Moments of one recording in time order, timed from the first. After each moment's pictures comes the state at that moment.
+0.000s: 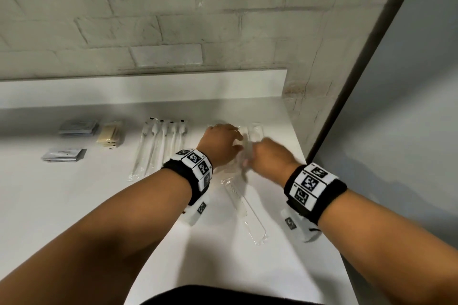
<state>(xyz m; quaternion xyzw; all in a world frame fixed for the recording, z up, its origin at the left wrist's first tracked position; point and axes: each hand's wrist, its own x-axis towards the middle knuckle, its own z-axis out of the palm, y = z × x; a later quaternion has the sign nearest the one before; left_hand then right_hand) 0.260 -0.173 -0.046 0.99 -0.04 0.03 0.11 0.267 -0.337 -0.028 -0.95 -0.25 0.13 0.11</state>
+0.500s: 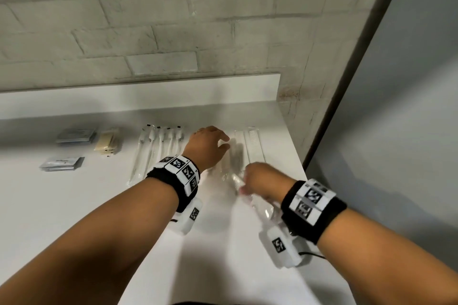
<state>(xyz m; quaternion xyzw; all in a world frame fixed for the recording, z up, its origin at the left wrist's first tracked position) 0.251 -0.158 -0.042 0.99 0.03 0.05 0.15 0.236 -0.335 -0.027 -0.92 -0.22 0.30 0.14</state>
